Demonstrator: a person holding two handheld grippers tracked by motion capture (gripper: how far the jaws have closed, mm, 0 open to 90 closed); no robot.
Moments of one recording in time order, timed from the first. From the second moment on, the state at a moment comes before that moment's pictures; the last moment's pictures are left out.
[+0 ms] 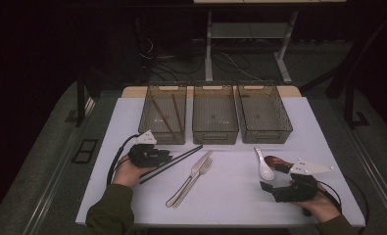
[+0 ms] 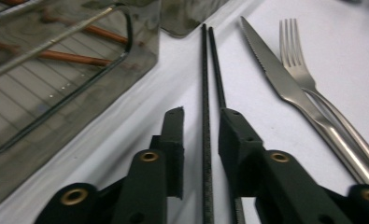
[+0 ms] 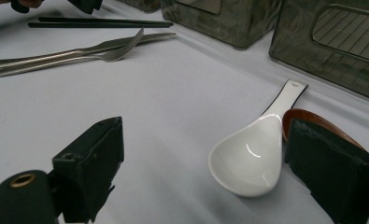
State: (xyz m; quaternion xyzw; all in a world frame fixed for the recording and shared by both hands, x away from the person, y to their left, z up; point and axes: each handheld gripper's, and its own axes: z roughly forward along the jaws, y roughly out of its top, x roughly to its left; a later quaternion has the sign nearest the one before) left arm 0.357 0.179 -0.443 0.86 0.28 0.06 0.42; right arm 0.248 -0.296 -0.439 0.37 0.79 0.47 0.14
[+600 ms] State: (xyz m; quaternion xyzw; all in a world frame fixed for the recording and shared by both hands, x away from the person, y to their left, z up) left arm 0.357 0.172 -0.451 0.88 0.26 0.06 0.39; right arm 0.248 -0.294 -0.440 0.37 0.80 0.46 0.14
